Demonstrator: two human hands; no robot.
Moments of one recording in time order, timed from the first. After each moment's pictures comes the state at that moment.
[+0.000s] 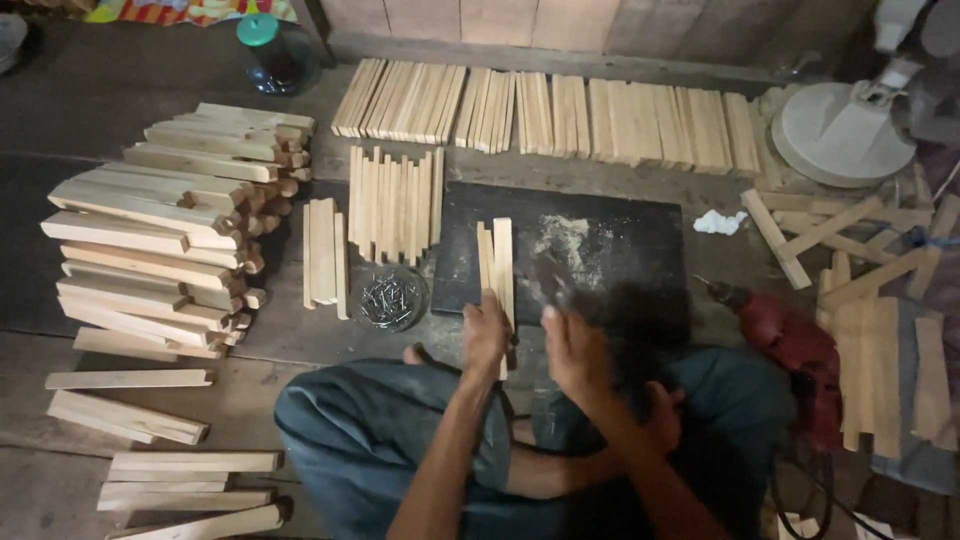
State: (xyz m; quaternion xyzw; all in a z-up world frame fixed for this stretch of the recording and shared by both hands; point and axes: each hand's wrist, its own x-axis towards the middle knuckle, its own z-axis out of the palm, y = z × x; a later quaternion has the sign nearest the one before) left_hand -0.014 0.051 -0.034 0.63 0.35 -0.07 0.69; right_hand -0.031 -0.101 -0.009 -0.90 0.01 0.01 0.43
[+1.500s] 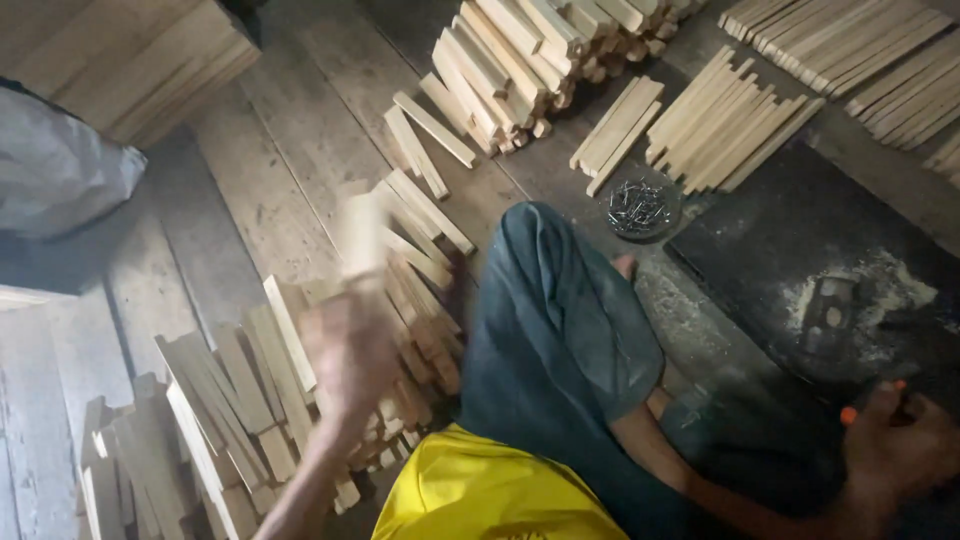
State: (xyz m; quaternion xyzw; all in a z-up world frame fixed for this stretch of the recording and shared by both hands) left_hand -0.356 0.157 0.154 0.74 0.58 0.20 0.26; right_hand 0.045 -0.267 -0.137 -0.96 -0.16 -0.18 0.13
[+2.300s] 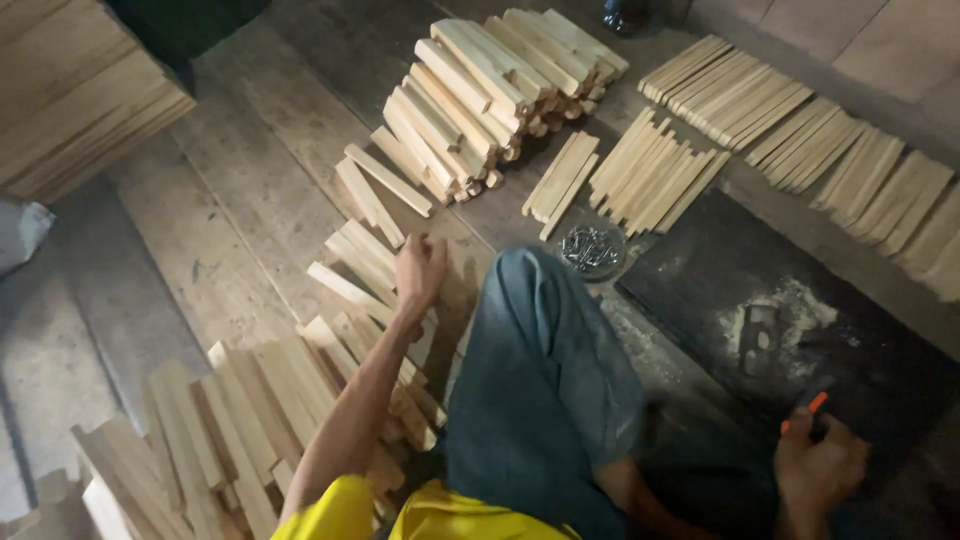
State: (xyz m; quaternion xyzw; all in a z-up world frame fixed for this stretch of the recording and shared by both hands) left_hand -0.213 0.315 -0.003 0.76 0.50 0.19 0.37; right_hand 0.036 -0.276 -0.164 -0.96 -0.12 -0.19 0.17
